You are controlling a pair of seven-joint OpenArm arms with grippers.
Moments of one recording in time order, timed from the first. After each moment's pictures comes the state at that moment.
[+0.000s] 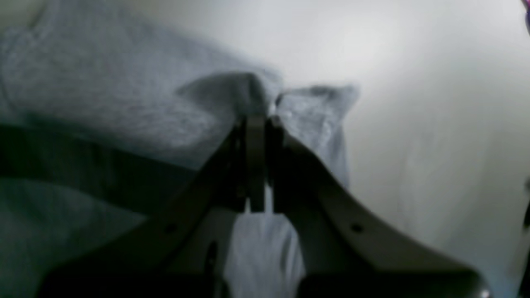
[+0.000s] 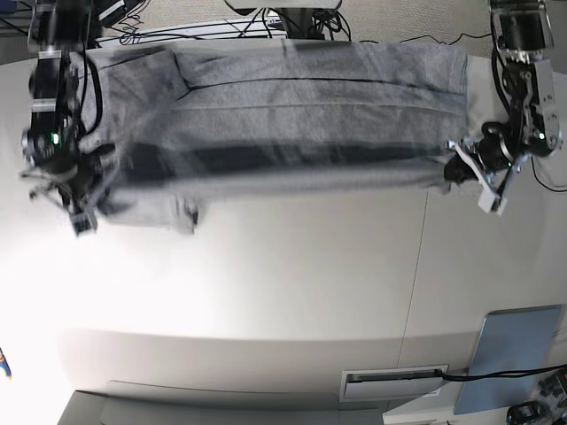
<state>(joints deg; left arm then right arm) 6.2 -25.9 -14.0 83.3 -39.6 -31.6 52.2 -7.9 28.5 12.9 105.5 13.0 17.9 -57.8</state>
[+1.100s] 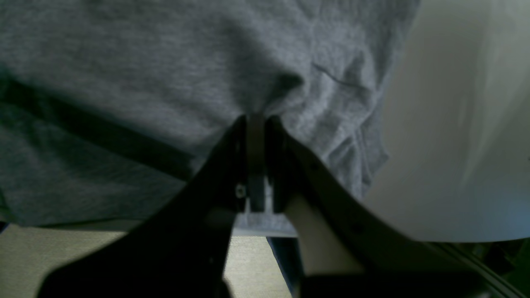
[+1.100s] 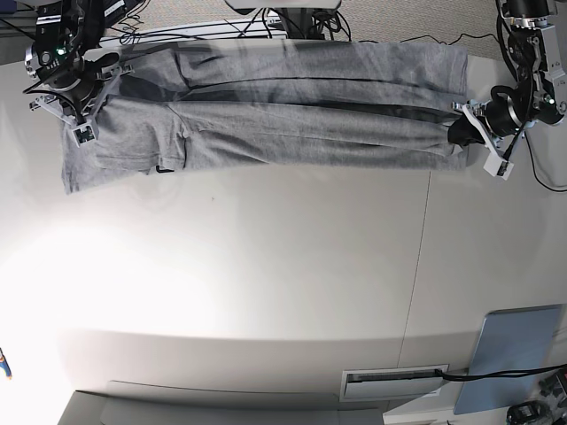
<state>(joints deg) 15.3 -26.2 -19.8 87.6 -44.5 -34.6 56.9 -32.7 26.0 19.4 116.4 13.5 16.6 -61.0</state>
